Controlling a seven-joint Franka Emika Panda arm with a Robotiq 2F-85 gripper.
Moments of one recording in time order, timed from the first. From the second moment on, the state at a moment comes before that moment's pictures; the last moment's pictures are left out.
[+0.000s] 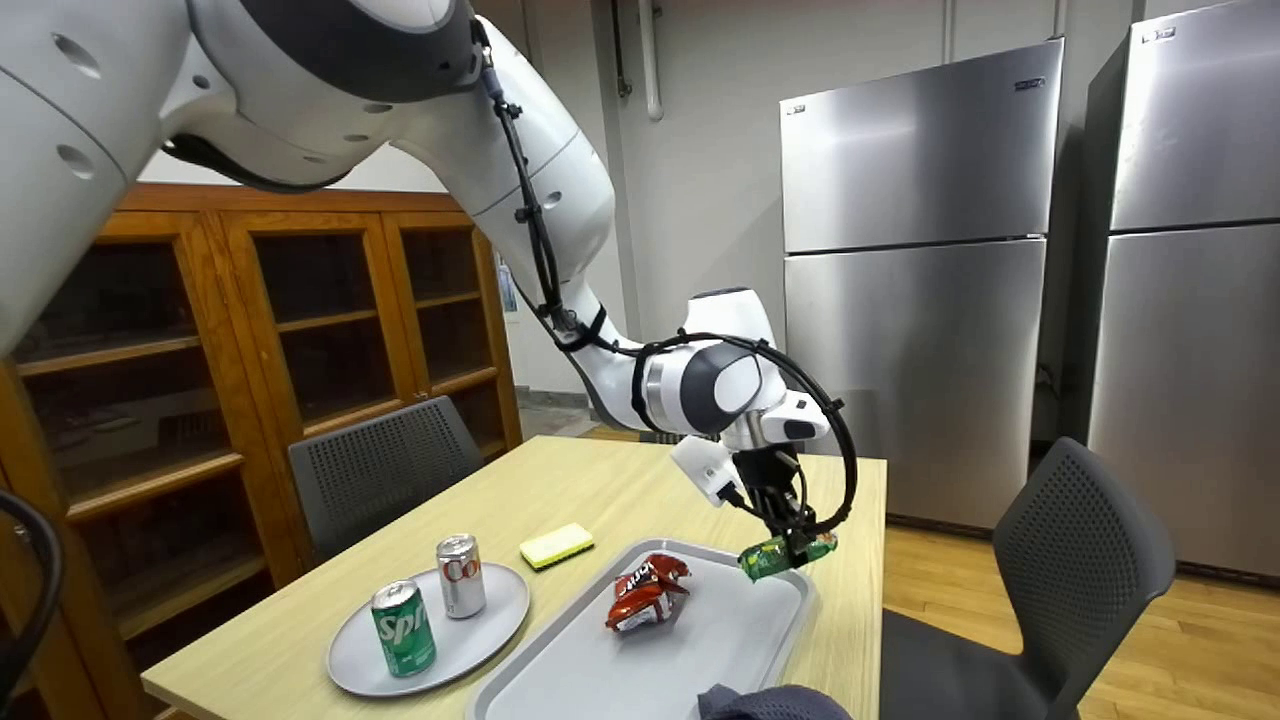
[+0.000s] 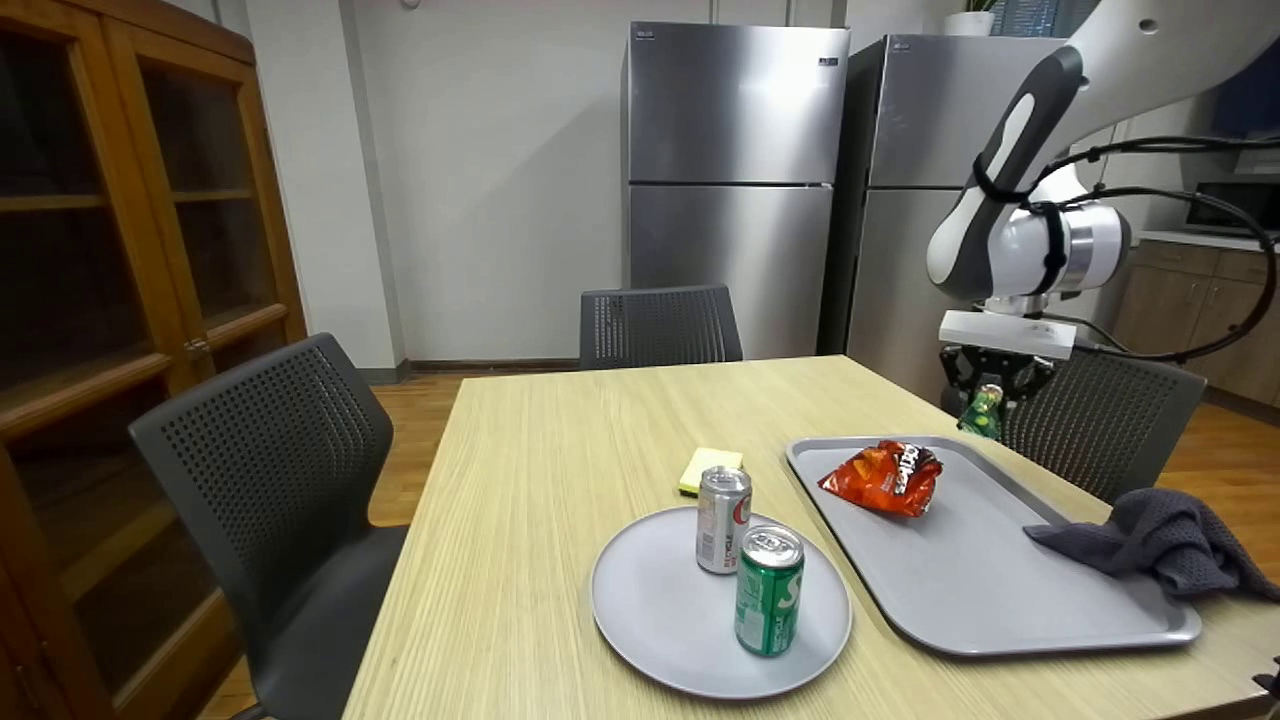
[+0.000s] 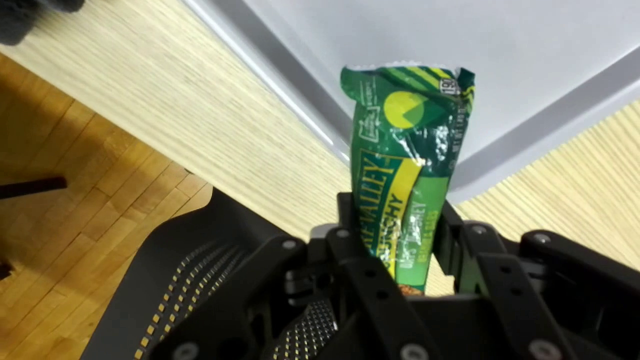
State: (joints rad) arm -0.12 0.70 -0.32 -1.88 0.13 2.72 0.44
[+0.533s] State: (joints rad) arm -0.15 0.82 -0.33 -1.65 0.14 2.58 0.55
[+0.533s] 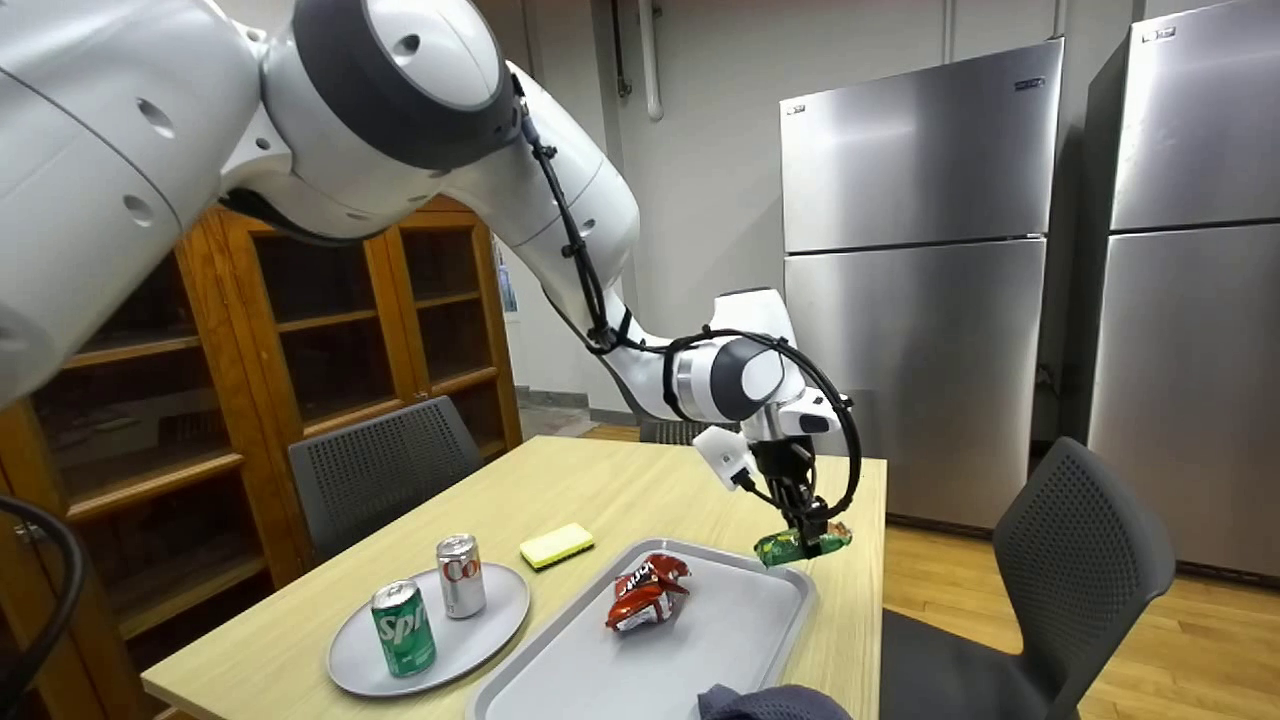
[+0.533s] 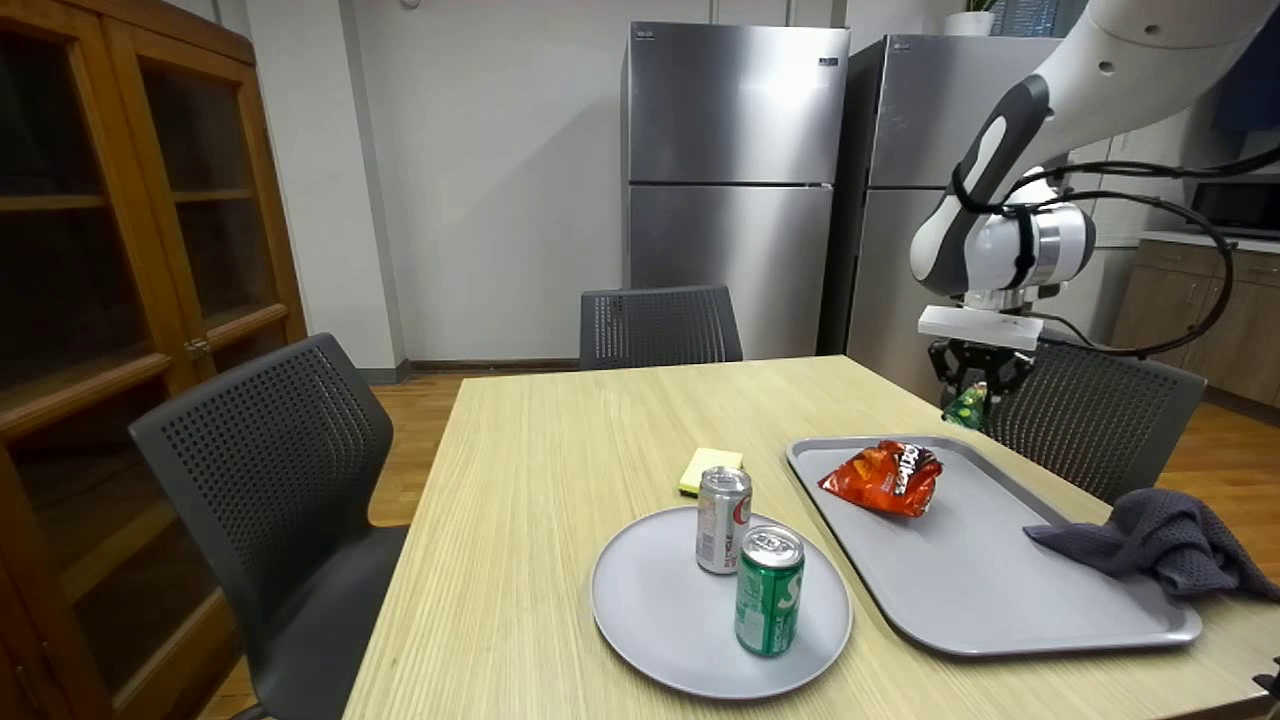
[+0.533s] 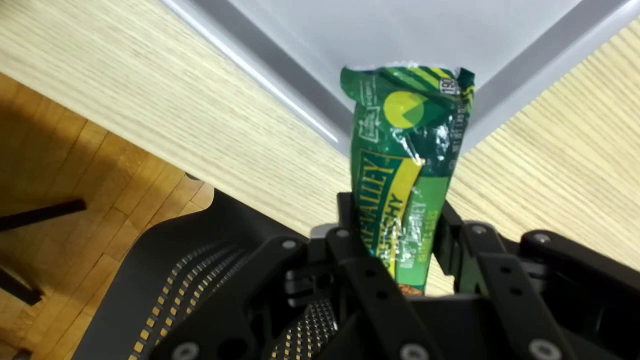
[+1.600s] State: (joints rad) arm -0.22 1.00 -0.37 -1.49 0.14 2.49 0.58
